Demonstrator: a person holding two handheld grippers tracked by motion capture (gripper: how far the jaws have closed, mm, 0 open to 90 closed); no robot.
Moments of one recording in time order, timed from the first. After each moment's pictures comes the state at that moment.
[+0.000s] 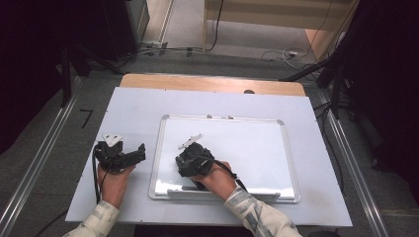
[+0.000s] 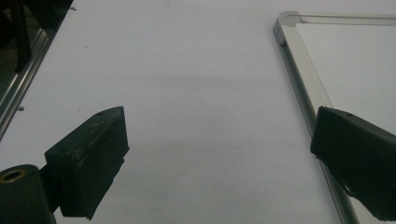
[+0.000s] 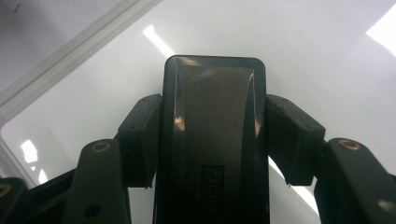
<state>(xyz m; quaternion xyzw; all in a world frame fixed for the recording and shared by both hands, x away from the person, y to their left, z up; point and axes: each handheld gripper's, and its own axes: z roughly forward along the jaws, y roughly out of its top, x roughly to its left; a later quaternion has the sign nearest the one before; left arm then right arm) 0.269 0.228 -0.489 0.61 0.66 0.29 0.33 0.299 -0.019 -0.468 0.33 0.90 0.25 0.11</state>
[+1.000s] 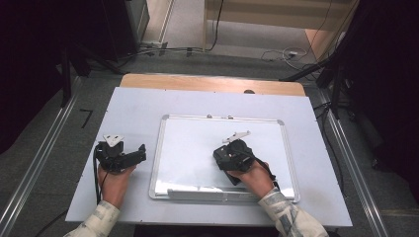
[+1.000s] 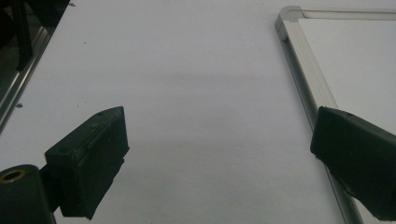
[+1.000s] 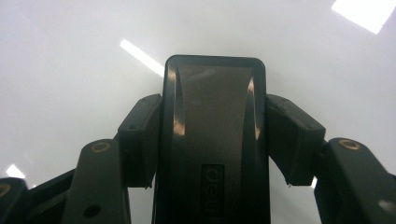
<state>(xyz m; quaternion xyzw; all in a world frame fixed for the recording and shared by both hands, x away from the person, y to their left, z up) 0.270 0.226 -0.490 0.61 0.66 0.29 0.33 0.320 -0.126 -0.468 0.41 0.87 0.25 0.13</state>
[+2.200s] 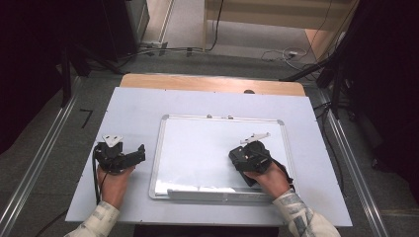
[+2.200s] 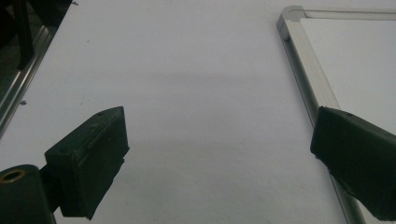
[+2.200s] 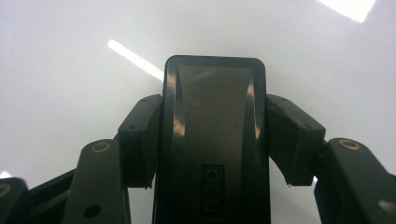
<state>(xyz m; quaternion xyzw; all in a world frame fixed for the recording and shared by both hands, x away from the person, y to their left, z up) 0.268 0.226 -0.490 0.61 0.66 0.29 0.32 0.319 -0.168 -0.468 0.42 0.86 0.25 0.14</state>
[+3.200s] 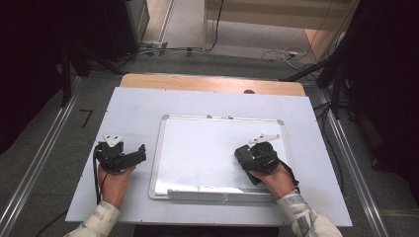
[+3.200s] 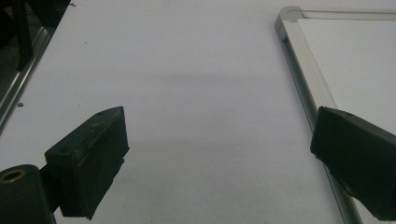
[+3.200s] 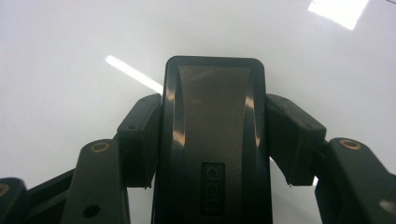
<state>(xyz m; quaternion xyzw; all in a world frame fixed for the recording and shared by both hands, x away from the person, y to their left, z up) 0.269 0.226 -0.490 0.61 0.66 0.29 0.33 0.321 -0.190 -0.472 0.45 0.84 0.27 0.14</state>
